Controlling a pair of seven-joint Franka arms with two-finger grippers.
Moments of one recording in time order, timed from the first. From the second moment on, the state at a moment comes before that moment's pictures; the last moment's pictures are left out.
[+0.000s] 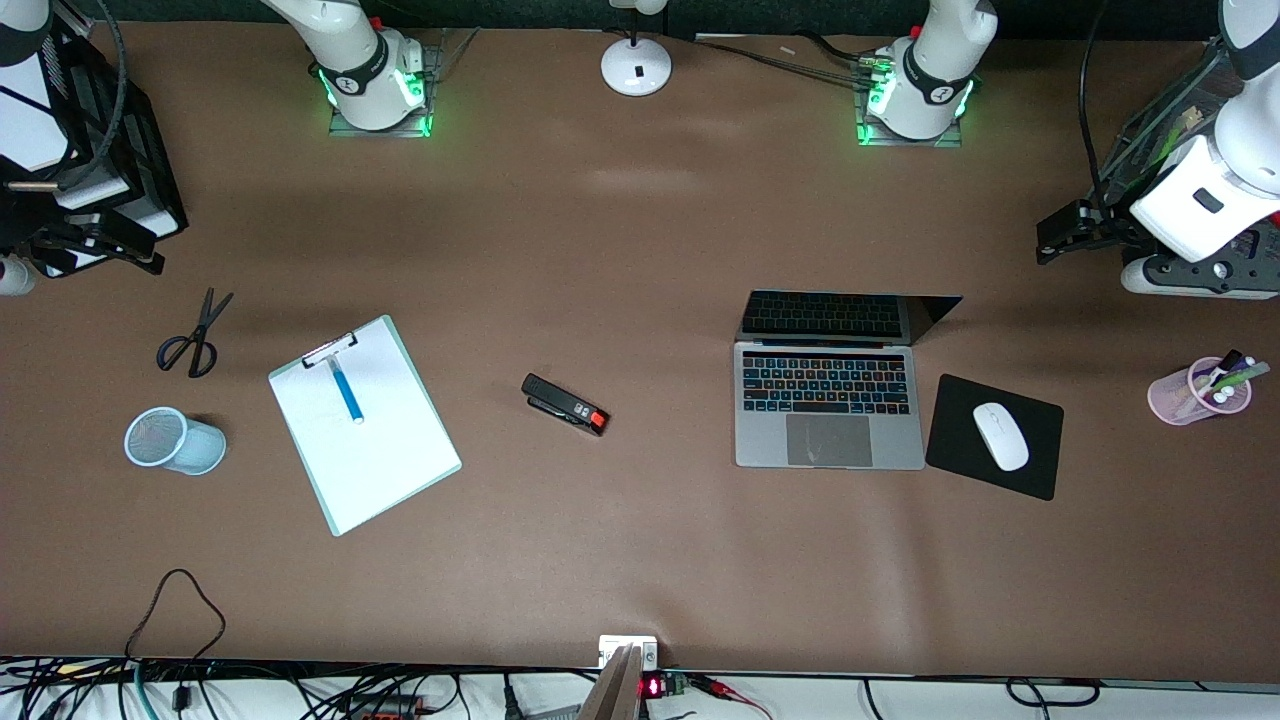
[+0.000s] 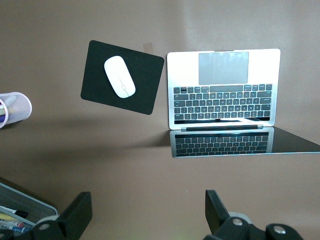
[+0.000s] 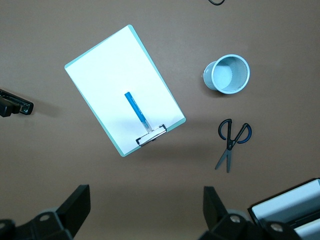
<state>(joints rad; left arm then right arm) -0.04 0.02 -0.03 -1.64 0.00 1.57 -0.03 0.11 0.05 -0.15 -1.59 -0.01 1.62 -0.04</state>
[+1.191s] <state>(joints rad) -0.03 0.06 -0.03 -1.64 0.00 1.54 -0.03 0.11 0.14 -0.15 -1.59 -0.01 1.64 -0.04</state>
